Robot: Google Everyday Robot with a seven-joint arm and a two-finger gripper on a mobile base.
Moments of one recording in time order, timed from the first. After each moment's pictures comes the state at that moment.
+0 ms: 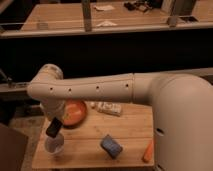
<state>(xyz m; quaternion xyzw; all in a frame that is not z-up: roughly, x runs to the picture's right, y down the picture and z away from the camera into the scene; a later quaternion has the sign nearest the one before) -0.226 0.139 0.662 -0.21 -0.26 -0.57 0.75</state>
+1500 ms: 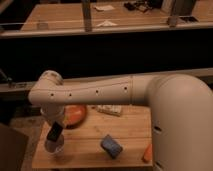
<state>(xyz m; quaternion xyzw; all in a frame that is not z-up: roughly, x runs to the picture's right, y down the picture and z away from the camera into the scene) -0.227 0.159 0.672 -0.21 -0.27 -0.59 0.73</state>
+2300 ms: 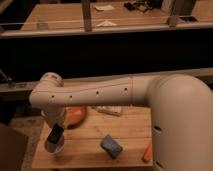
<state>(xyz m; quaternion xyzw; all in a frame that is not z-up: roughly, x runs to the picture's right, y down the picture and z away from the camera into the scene) -0.225 0.167 0.672 -0.21 -0.27 -0.59 0.73</state>
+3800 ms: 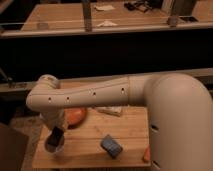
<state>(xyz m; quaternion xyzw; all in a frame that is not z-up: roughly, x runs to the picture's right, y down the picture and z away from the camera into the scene) -0.225 0.176 0.668 -0.22 -0.26 -0.60 0.72</state>
